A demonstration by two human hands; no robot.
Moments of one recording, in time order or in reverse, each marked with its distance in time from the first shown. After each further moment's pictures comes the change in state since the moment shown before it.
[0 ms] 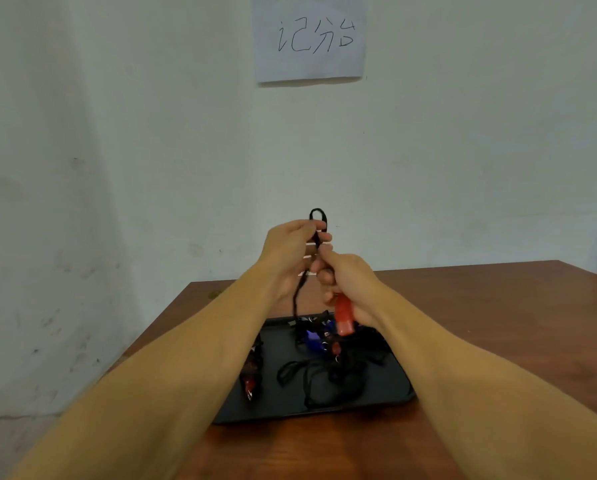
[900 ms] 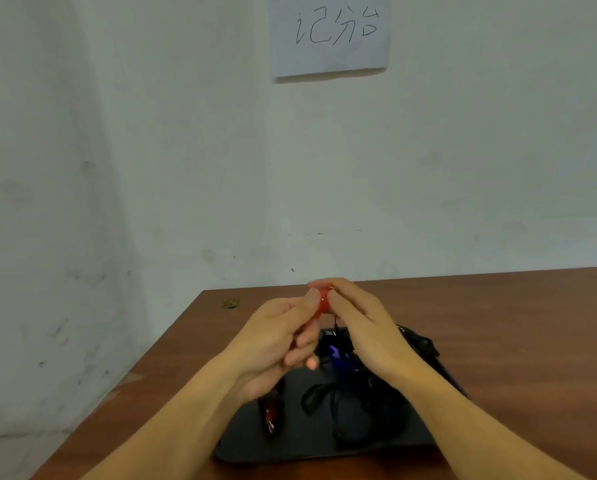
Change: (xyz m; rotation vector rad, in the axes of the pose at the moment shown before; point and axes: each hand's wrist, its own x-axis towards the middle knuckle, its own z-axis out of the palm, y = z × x) left_hand -0.058 -0.046 -0.068 0.034 -0.331 -0.119; right_hand -0.007 0.057 0.013 -0.380 -0.105 -0.482
